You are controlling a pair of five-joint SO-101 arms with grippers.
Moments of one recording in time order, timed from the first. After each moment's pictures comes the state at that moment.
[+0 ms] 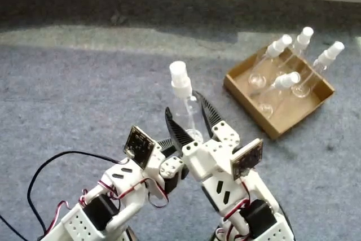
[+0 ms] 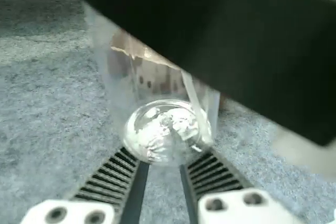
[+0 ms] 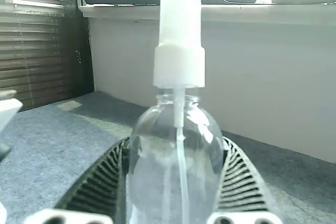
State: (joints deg) left arm 39.3 -103.4 95.2 31.7 20.0; right arm -39.0 -105.0 85.5 21.7 1.2
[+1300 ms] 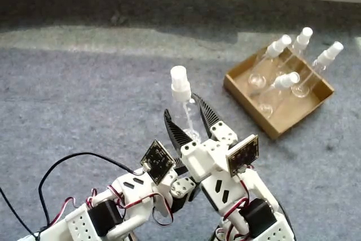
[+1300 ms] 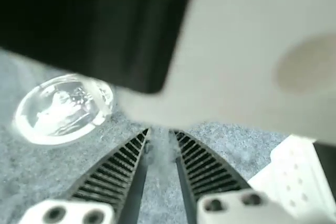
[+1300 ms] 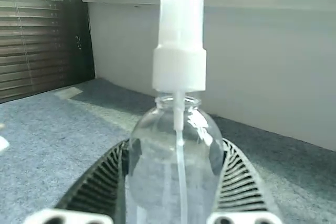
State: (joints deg) left arm 53.5 -103.4 95.7 36.1 20.0; right arm -39.5 -104.3 84.2 23.7 1.1
